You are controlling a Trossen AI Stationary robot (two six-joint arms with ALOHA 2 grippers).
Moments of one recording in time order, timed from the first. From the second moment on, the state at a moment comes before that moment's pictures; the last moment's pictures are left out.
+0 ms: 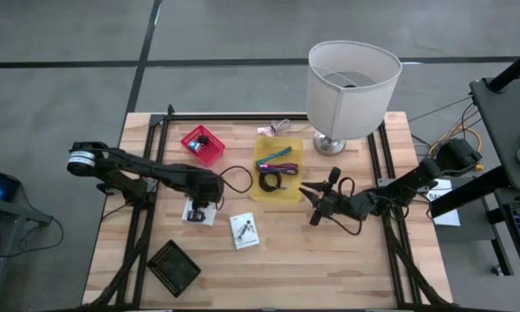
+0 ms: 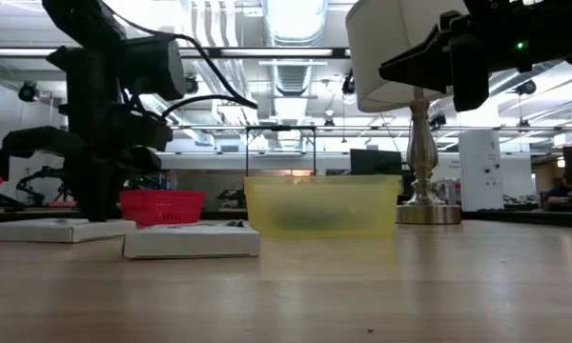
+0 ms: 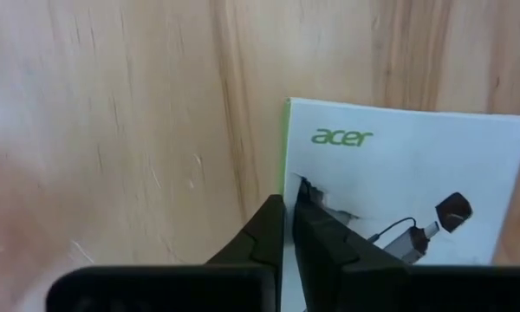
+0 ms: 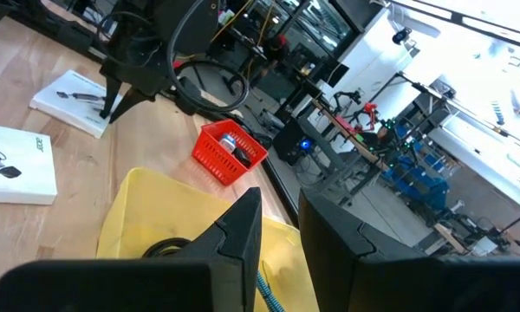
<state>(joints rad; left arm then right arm) 0.00 1.40 0.68 -0.64 0.01 0.09 0.41 1.35 0.37 0.92 0.87 -0.58</state>
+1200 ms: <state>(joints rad) -0.36 1.40 1.08 -1.07 0.28 -0.32 0.41 1.35 0.36 0.92 0.87 -0.58</state>
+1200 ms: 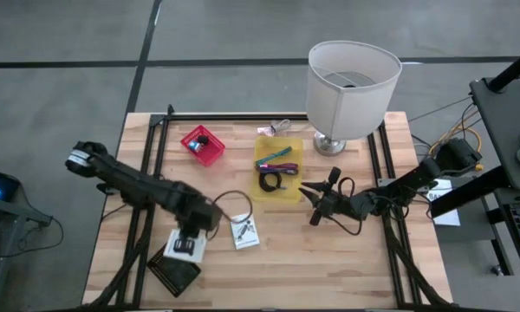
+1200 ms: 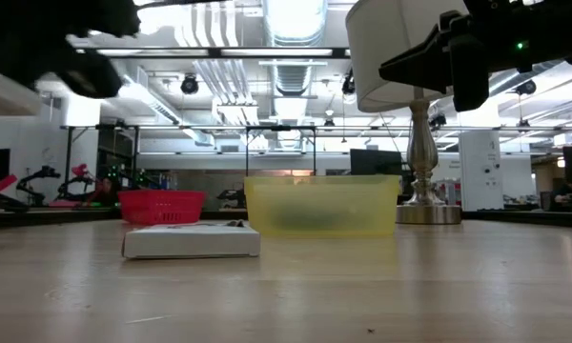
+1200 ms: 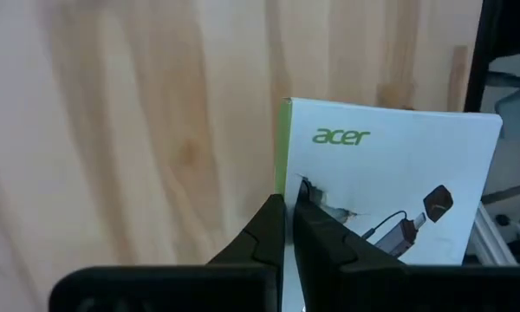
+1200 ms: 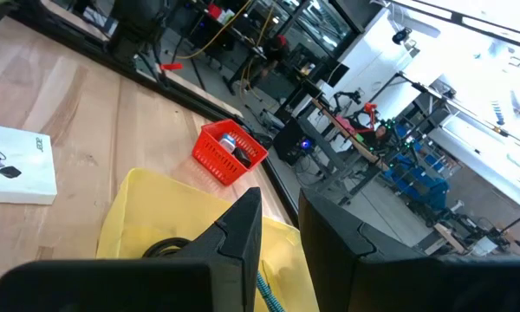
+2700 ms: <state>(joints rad) -0.68 1.54 1.07 -1.06 0.19 -0.52 0.41 1.35 0.36 0.93 0.87 -0.56</state>
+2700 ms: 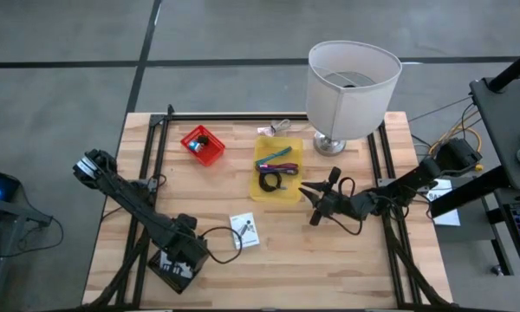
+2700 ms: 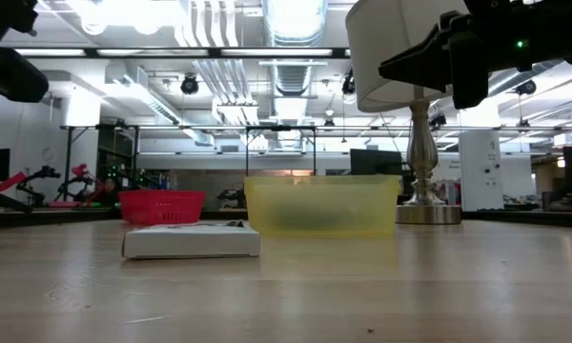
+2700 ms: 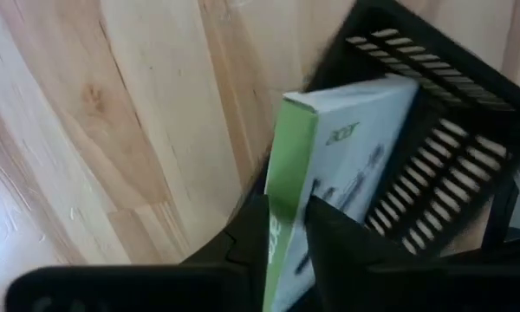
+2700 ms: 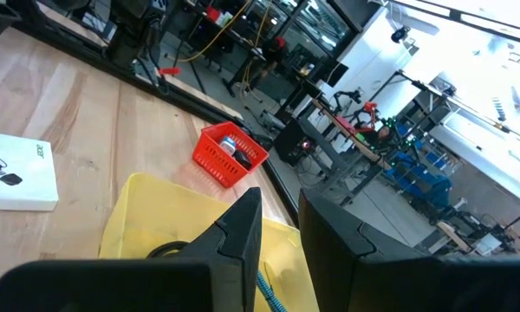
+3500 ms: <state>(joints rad) -0.63 1.53 1.09 -1.06 0.07 -0.54 0.41 1.35 0.38 0.92 0.86 -0.55</state>
